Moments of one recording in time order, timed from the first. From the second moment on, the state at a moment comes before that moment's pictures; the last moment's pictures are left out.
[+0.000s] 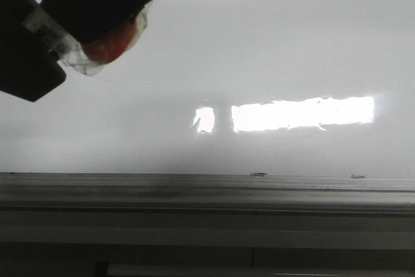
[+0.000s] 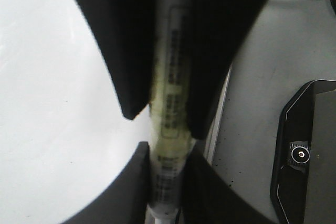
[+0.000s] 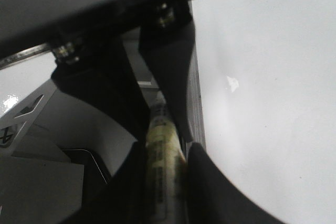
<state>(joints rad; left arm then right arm) -1.11 0.98 -0.81 0.16 0.74 0.30 0.94 1.26 -1.03 0.52 0.61 -0.94</state>
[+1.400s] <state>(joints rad) -1.11 0.35 -0.64 0.58 0.65 -0.40 0.59 0.93 -0.66 0.55 0.25 -0.69</state>
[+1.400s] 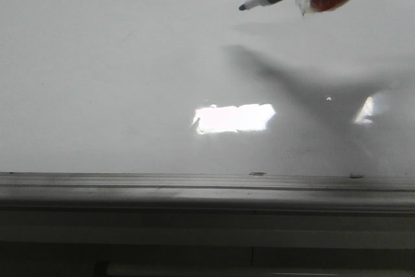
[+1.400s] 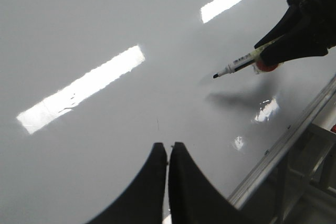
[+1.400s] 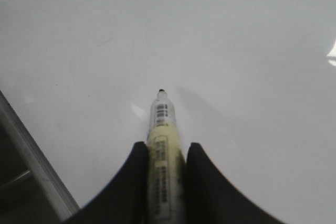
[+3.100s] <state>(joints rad) -1.11 0.35 -0.64 0.54 0.65 -0.40 0.59 0.97 -0.67 0.24 0.53 -0.24</state>
